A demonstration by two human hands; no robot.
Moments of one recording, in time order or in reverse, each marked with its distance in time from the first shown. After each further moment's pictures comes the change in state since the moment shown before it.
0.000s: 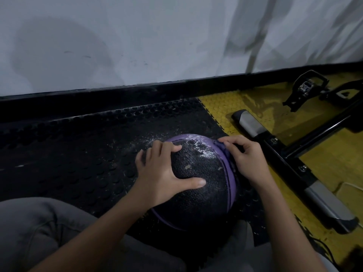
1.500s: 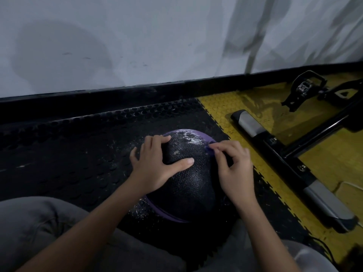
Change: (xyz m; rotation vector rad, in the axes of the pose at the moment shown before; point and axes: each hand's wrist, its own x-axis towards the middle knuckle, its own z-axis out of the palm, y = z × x) left_hand 0.018 -0.012 -0.003 -0.075 -0.005 -0.130; right_hand -0.036 -0.019 0.036 -0.201 0.264 -0.179
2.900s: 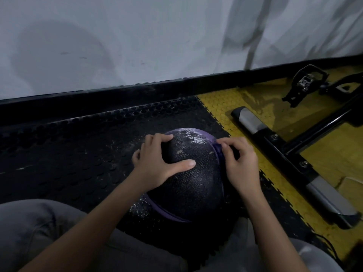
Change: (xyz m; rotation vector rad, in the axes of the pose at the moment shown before) left_hand -0.002 0.013 -0.009 -0.107 -0.109 -0.054; right_hand 0.012 0.013 -0.007 0.037 0.003 0.097
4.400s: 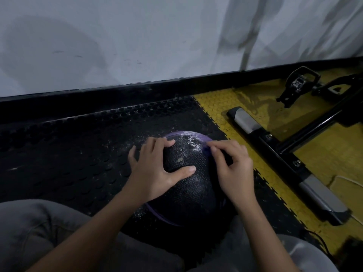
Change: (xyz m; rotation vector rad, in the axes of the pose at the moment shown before) left_hand -0.010 -0.012 0.014 0.163 0.149 0.173; right_hand -0.015 -0.012 0.002 -0.010 0.025 -0.144
